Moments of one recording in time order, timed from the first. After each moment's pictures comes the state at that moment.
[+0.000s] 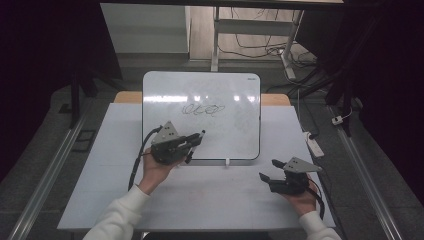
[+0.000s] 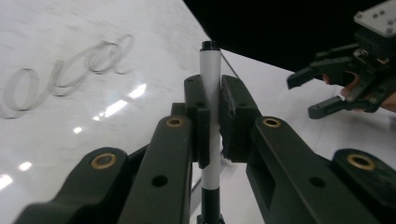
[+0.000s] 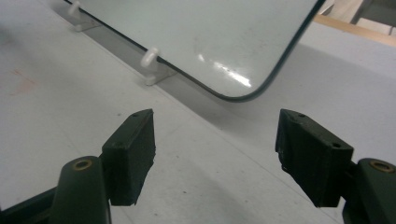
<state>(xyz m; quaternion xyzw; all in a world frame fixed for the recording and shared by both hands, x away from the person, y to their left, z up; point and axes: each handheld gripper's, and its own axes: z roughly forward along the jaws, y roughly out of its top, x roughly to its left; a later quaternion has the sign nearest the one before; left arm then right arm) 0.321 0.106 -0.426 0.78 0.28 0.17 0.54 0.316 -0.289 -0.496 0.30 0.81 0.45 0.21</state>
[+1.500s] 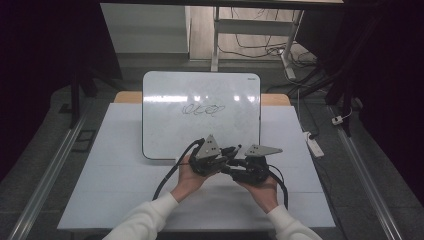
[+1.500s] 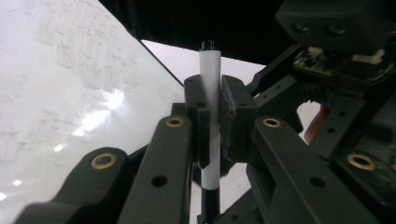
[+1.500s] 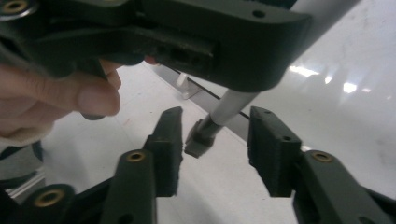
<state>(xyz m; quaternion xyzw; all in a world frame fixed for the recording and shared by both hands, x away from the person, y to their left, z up) 0.318 0.018 -0.444 0.80 0.21 0.17 0.53 0.326 -0.176 -0.469 0.31 0.80 0.51 0.05</state>
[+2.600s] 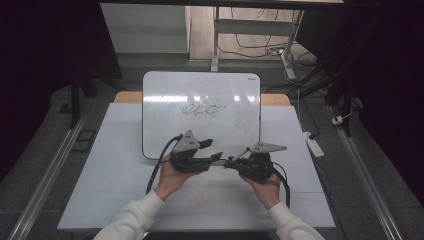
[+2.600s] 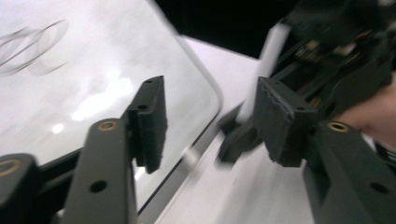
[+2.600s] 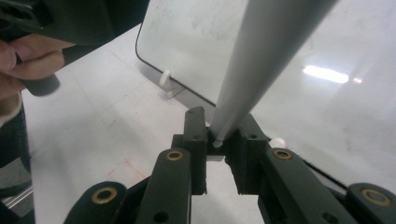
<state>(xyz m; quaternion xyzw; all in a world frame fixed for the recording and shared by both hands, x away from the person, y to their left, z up) 0.313 0.079 -0.439 0.79 0.28 0.15 0.53 0.338 -0.190 -0.472 0.32 0.80 0.51 0.06</state>
